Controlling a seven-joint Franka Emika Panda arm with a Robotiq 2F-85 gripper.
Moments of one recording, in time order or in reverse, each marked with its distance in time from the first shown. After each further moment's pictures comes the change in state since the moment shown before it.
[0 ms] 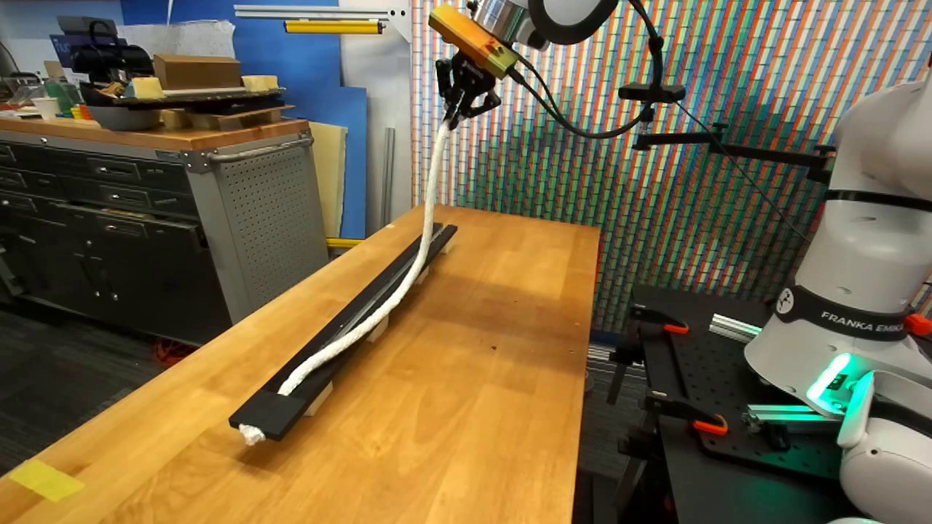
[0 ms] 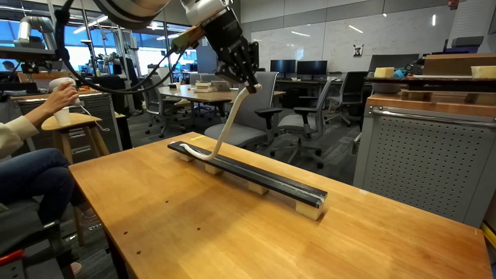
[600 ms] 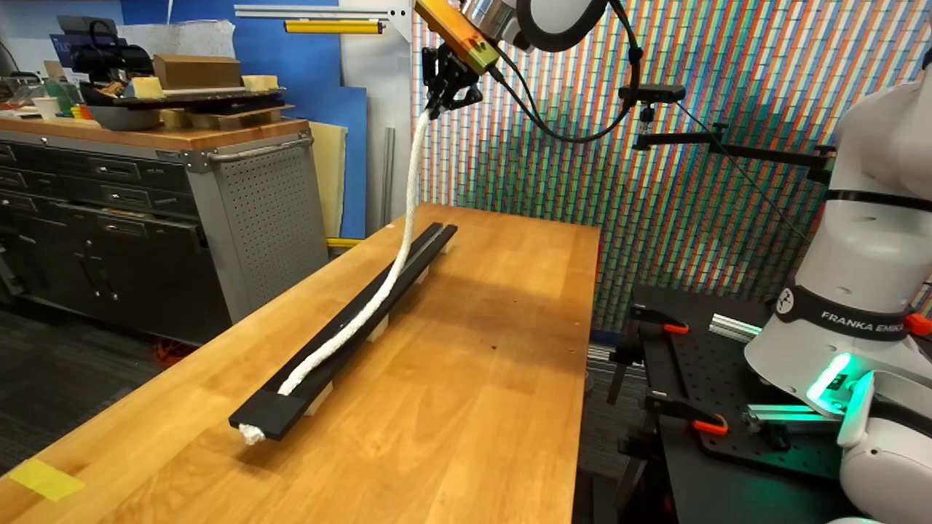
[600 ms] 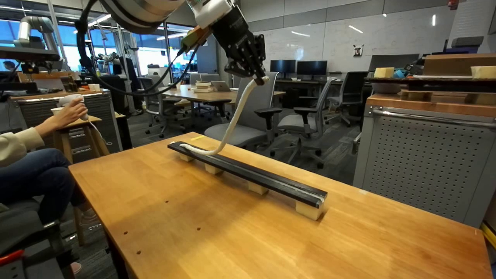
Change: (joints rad) arm 0.003 0.057 0.000 0.039 0.003 0.125 0.048
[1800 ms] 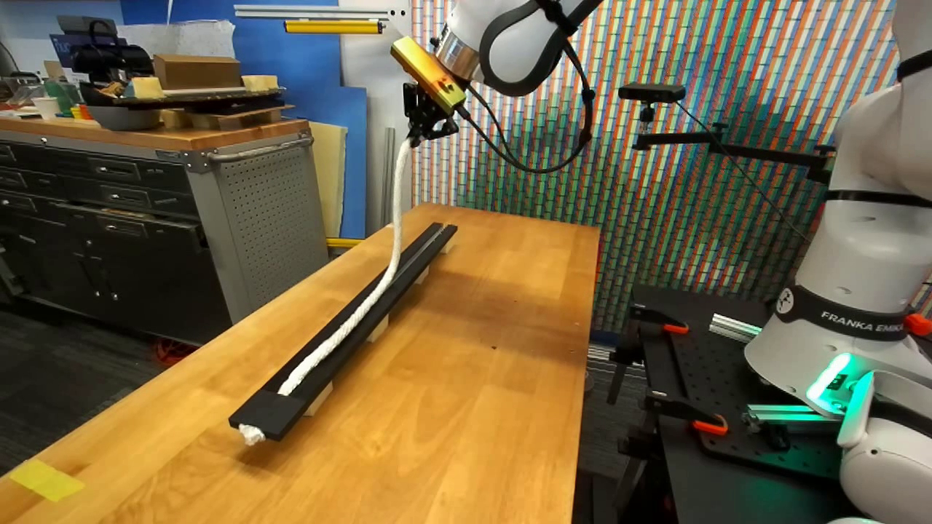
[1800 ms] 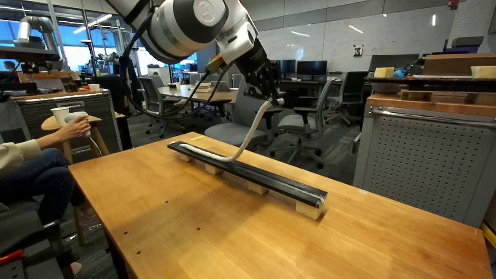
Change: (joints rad) arm 0.001 0.224 -0.019 0.126 0.041 0.095 0.023
